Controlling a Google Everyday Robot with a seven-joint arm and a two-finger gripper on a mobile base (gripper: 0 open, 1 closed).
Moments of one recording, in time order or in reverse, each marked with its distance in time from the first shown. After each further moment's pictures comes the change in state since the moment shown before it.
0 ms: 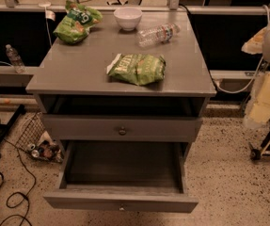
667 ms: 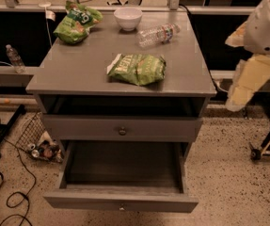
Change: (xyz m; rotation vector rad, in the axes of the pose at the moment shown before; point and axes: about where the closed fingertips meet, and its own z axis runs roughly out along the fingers) arm -0.019 -0.038 0.024 -0.023 -0.065 -0.016
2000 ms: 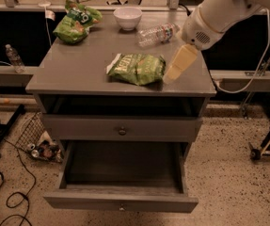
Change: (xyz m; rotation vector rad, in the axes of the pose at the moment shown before) arm -0.107 -0.095 0.105 -0.009 -0.254 0.059
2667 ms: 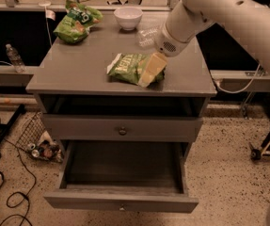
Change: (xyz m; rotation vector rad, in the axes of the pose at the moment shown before) arm -0.029 -0.017 0.073 0.026 0.025 0.020
